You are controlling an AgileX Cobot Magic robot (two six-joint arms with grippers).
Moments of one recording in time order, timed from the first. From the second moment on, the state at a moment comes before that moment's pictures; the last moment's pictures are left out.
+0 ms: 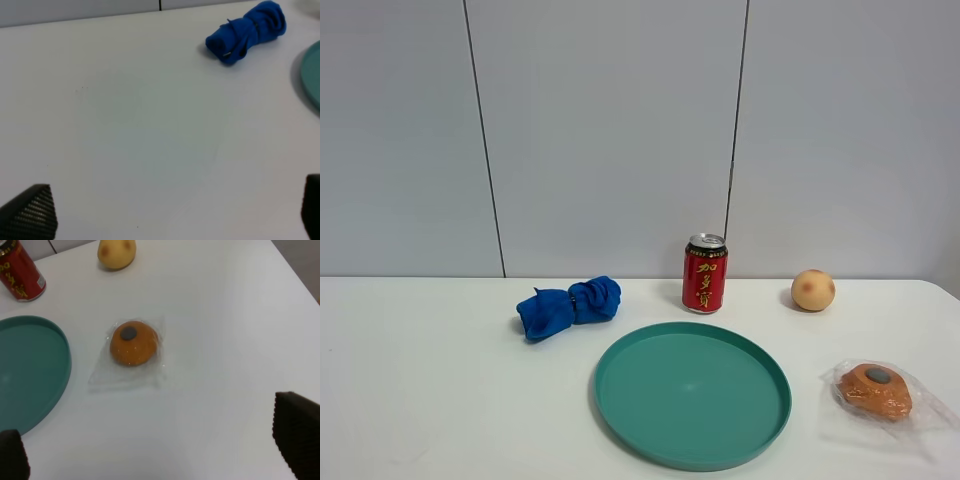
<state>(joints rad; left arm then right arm) 0.09 -0.01 -0.51 -0.15 1.06 0.17 -0.03 0.00 -0.50 0.01 1.06 0.12</state>
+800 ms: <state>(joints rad) 0.09 -0.01 -0.51 -0.15 1.06 0.17 -0.03 0.00 -0.50 0.01 1.06 0.12</state>
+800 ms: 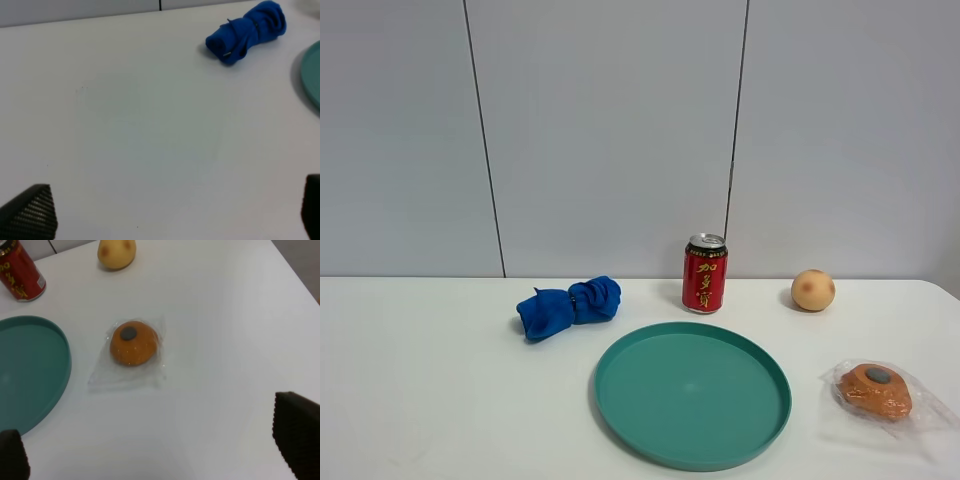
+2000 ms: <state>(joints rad) 0.09 -0.01 -0.51 -0.15 1.06 0.17 -0.03 1.01 -1.02 0.05 0.87 -0.04</state>
